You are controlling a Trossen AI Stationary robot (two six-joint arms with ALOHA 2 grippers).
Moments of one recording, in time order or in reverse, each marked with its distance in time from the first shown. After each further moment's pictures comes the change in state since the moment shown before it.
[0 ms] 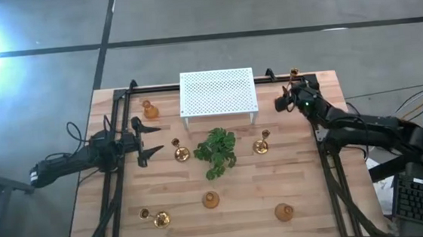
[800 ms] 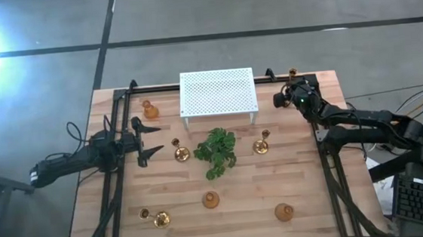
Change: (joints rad) left arm 0.000 0.000 0.000 0.000 0.000 0.000; right arm -0.027 0.114 0.030 0.041 0.053 0.068
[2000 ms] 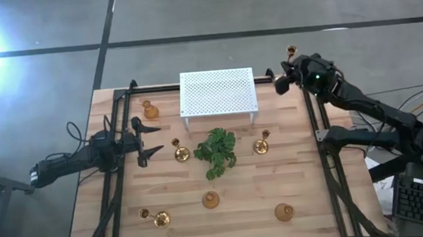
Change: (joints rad) left arm 0.000 0.000 0.000 0.001 0.000 0.000; right arm 0.035 -0.128 0.542 -0.535 -0.269 -0.139
